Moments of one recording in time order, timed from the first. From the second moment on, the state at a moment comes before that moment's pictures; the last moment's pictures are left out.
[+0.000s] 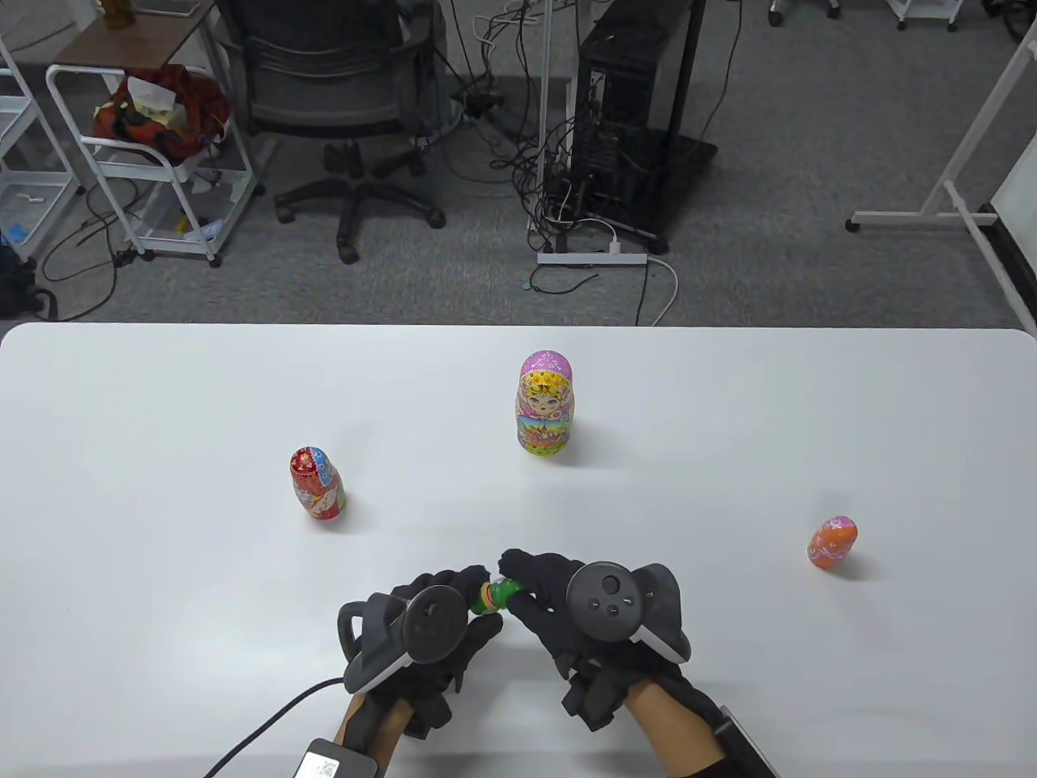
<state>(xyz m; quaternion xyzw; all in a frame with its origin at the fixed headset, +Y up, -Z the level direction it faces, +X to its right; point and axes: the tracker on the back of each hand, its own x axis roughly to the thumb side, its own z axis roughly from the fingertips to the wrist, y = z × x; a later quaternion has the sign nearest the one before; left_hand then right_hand) -0.134 -0.721 -0.271 0.04 -0.14 0.13 0.98 0.065 -0.698 -0.281 0.21 -0.03 0.94 0.28</state>
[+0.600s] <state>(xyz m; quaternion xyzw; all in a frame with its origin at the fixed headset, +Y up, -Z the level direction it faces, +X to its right) -0.131 -0.721 -0.270 0.05 -0.16 0.13 0.98 0.063 -0.698 -0.280 0.21 -0.03 0.93 0.29</state>
